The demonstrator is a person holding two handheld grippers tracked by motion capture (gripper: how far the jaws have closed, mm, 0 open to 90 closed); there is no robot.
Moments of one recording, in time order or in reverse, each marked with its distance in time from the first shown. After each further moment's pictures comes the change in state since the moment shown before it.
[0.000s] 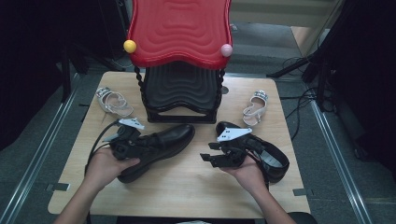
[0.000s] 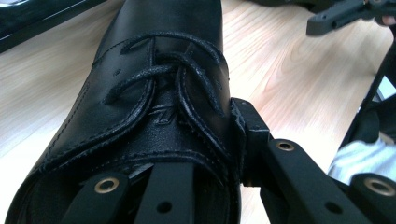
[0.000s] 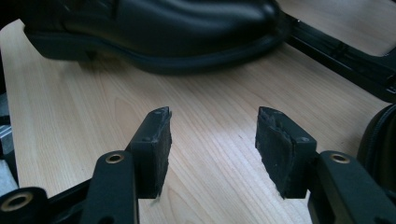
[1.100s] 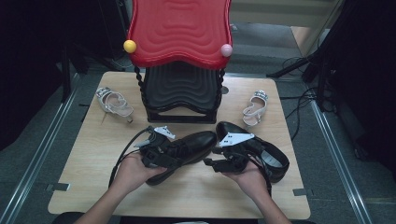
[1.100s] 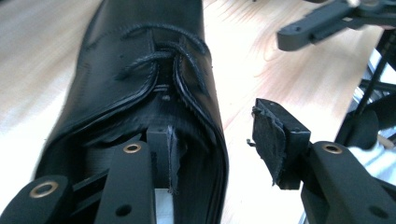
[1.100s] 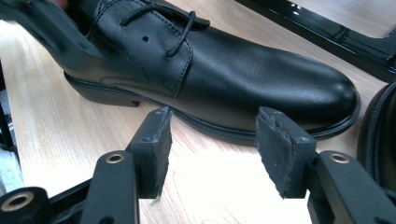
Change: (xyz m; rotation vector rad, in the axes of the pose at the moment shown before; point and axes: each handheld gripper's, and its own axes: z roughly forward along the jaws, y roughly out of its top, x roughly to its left) left arm -0.038 0.014 0.038 0.050 -0.054 0.082; right arm 0.006 -0.012 -0.005 0.011 -0.017 0.013
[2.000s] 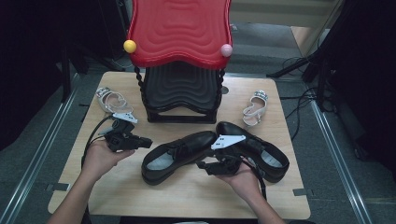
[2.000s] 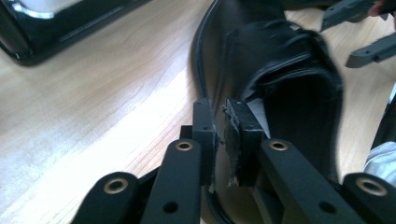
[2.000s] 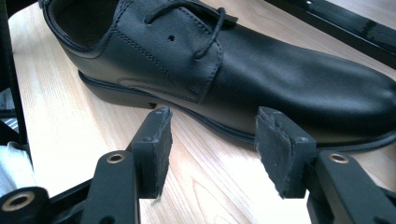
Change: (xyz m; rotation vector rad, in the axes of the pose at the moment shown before) left arm 0.083 -0.033 -0.045 -0.079 0.034 -0.079; right arm 0.014 0.003 0.017 0.017 0.037 -0.018
